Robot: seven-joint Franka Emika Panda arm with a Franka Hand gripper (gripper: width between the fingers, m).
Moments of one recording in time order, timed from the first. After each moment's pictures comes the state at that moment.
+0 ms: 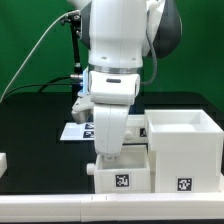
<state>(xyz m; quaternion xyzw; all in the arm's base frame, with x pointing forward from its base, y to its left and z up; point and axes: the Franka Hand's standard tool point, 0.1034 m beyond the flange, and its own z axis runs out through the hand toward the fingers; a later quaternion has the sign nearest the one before) 0.540 -0.018 0.027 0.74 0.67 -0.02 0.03</state>
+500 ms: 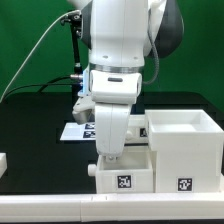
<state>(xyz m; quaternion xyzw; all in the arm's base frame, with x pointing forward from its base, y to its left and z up) 0.555 -0.010 0.027 0.74 0.67 -0.01 0.03</state>
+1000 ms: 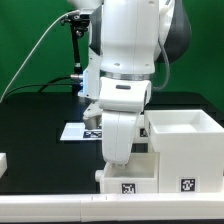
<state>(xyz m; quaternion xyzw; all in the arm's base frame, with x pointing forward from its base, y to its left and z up) 0.553 0.002 0.020 0.76 0.64 -0.01 0.03</state>
